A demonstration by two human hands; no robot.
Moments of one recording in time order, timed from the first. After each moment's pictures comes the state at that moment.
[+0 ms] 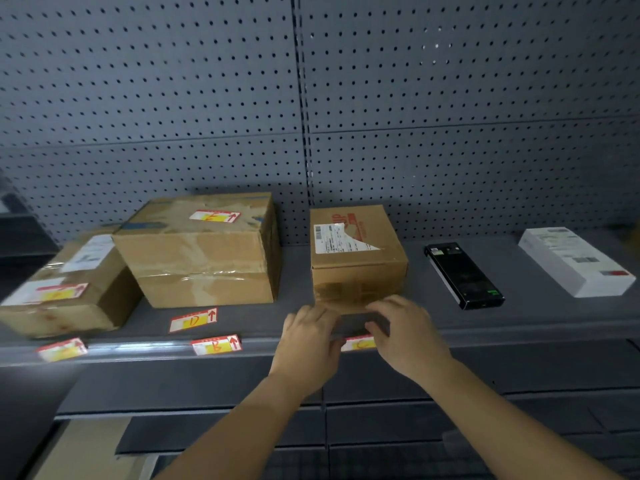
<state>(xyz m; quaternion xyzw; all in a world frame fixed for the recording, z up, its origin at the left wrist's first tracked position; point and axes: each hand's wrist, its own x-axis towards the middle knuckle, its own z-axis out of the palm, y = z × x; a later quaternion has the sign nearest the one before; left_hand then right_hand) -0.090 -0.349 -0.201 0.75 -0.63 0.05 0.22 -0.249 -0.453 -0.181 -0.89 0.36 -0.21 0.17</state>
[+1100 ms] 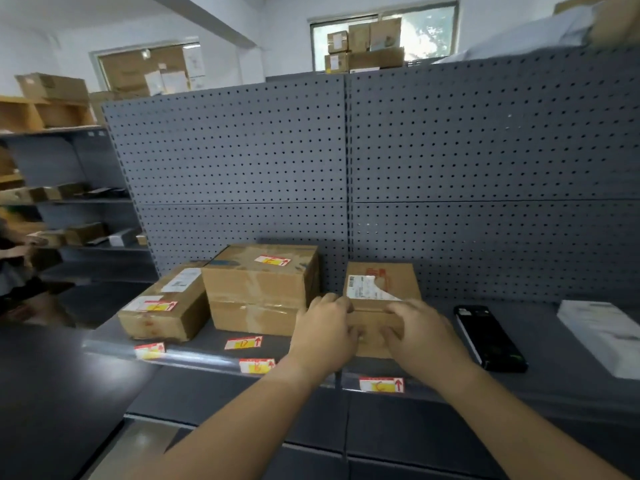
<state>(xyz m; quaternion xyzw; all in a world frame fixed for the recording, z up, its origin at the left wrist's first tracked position) -0.127 -0.327 -0.075 0.82 -0.51 0.12 0.21 -0.271 -0.429 -0.075 -0.91 0.31 -0.24 0.15</state>
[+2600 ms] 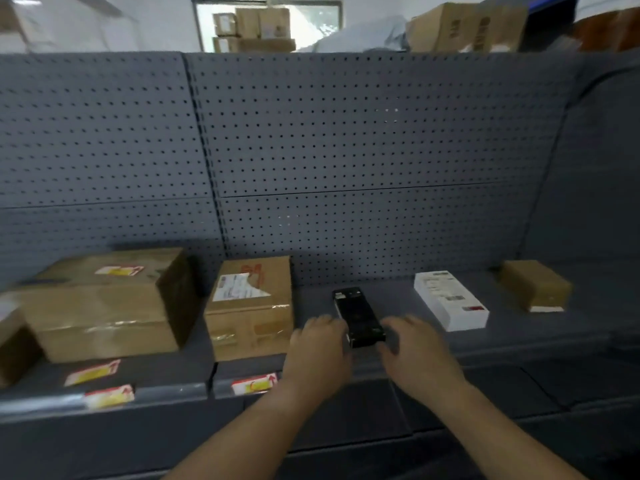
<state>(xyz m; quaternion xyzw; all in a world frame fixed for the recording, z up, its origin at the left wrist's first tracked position) -0.284 -0.446 -0.120 0.74 -0.64 0.06 0.20 -0.450 -0.509 -0.108 -0.85 0.45 -0.24 0.14</state>
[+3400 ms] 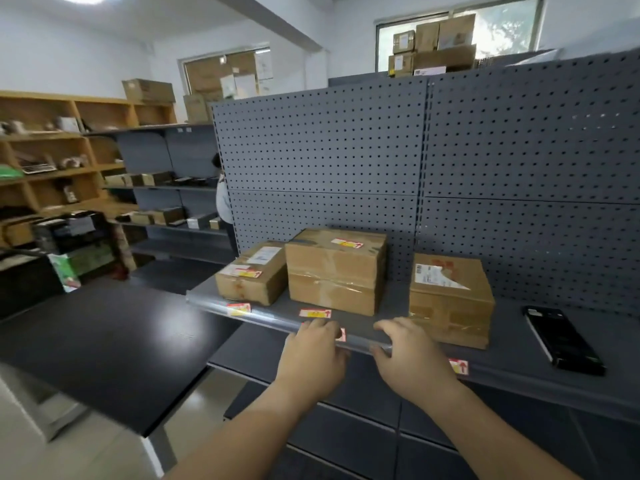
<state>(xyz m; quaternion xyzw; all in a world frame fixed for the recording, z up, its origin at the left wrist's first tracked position) -0.112 -0.159 -0.111 0.86 -0.44 0.15 0.20 -0.231 -0.295 -0.102 -0.93 0.21 -0.23 0.19</state>
